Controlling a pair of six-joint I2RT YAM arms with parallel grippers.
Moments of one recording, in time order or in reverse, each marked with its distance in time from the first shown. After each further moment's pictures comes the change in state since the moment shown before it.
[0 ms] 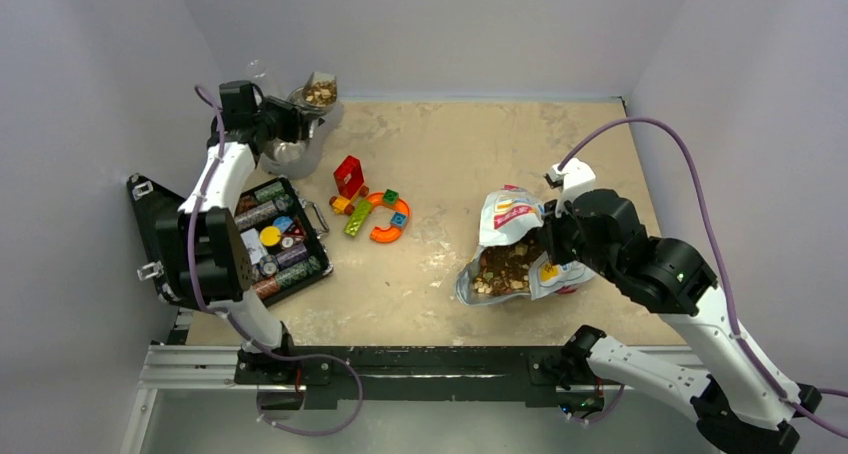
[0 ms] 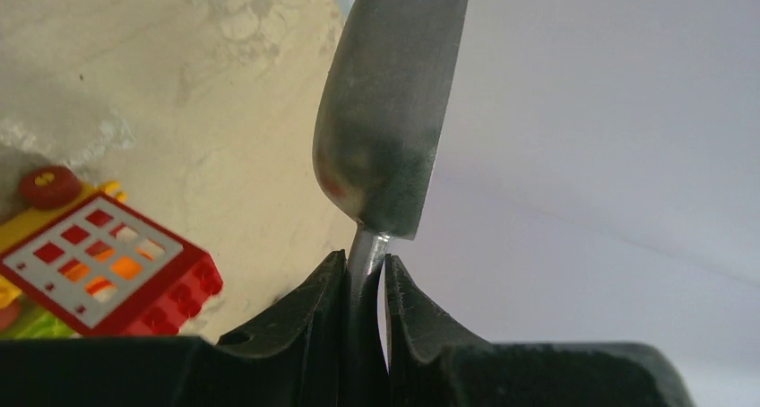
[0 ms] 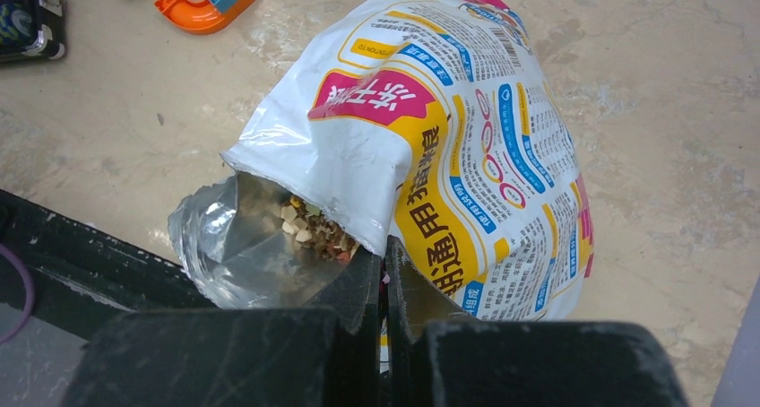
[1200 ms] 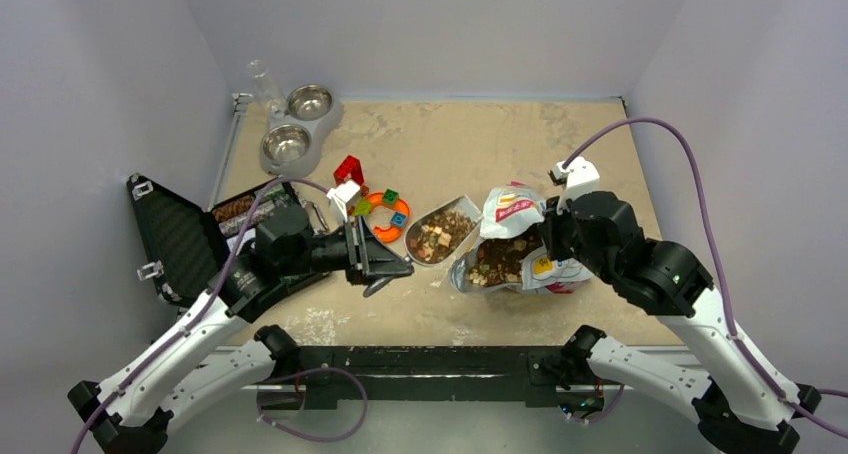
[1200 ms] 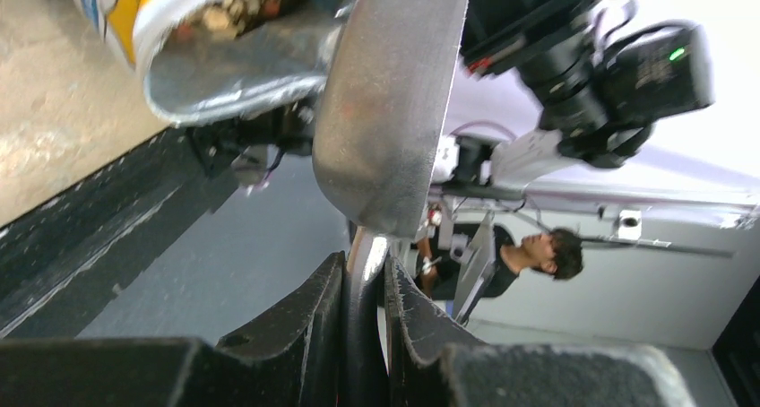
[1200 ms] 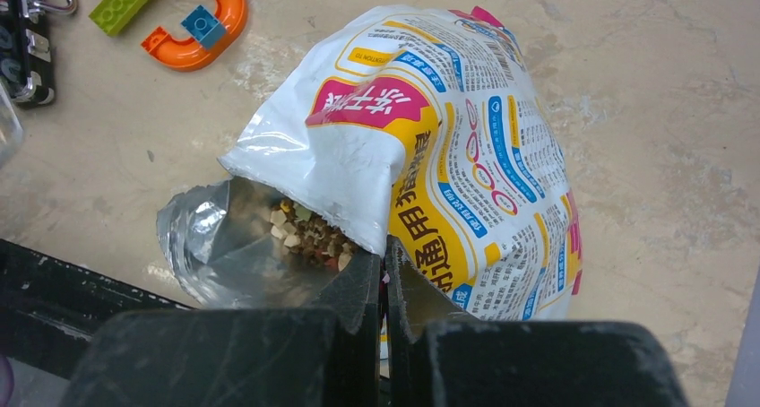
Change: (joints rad) left arm -0.836 -0.956 -0.614 -0.080 0.081 -0.034; right arm 0.006 -0.013 -0.035 0.060 0.082 0.033
